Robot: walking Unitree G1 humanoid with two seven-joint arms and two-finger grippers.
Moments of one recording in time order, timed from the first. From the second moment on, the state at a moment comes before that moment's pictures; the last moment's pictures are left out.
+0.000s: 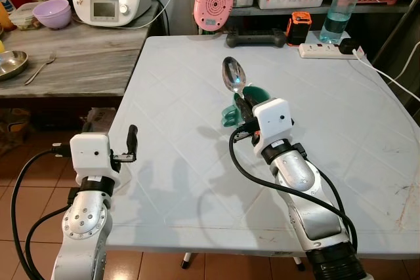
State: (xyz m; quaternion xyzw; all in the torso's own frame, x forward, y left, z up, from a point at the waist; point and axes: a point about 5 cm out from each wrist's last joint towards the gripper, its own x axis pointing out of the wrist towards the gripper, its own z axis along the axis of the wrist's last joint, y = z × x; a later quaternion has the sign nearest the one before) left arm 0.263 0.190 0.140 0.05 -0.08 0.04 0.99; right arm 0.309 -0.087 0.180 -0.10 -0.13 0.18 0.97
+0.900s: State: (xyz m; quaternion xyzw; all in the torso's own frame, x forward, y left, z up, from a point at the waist) left arm 0.264 0.192 0.133 0.06 -0.06 0.04 1.00; right arm 0.310 -0.095 0.169 -0.10 -0.12 0.17 0.97
